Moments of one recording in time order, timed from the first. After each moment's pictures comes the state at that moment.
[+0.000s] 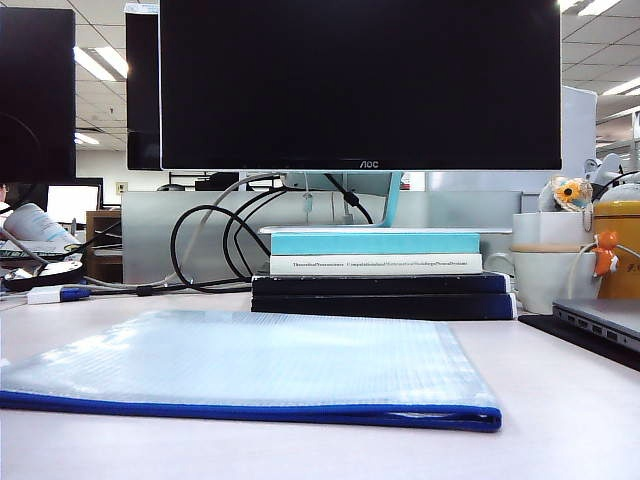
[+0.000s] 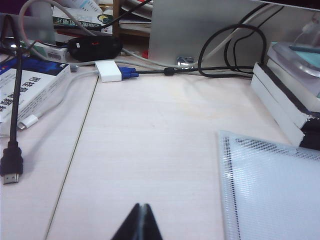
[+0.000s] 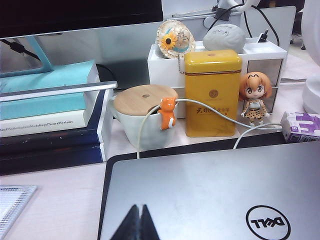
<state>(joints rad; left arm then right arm) 0.02 0.00 0.01 -0.15 0.04 -0.11 0.25 0.00 0.01 -0.04 0.31 0.10</state>
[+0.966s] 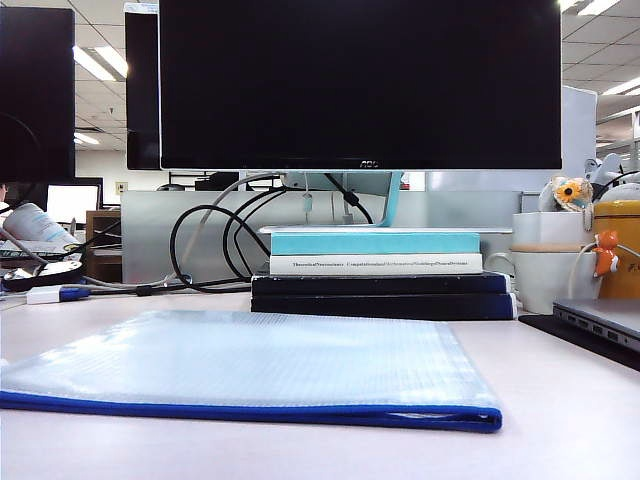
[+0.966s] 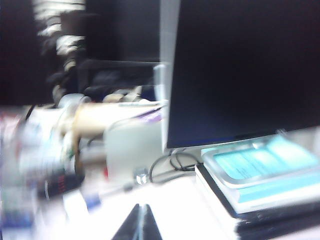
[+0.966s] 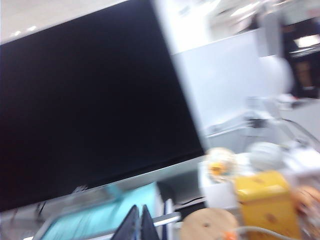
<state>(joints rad) 0.02 0.31 0.58 -0.18 0.22 0.01 0.25 0.21 0.31 0.20 0.22 0.22</state>
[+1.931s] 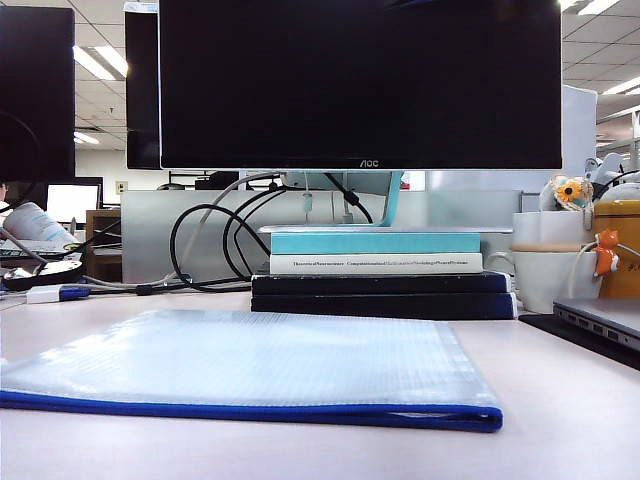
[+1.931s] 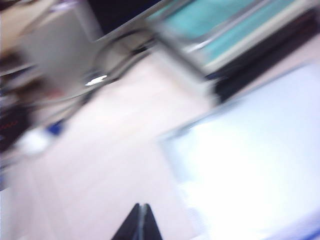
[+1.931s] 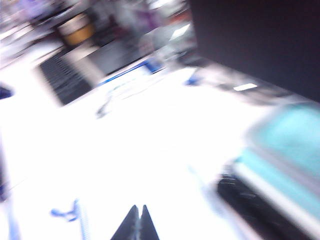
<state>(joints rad) 0.03 0.71 0.86 -0.64 0.44 0.50 0.33 1.33 1.18 -0.21 -0.75 -0.03</state>
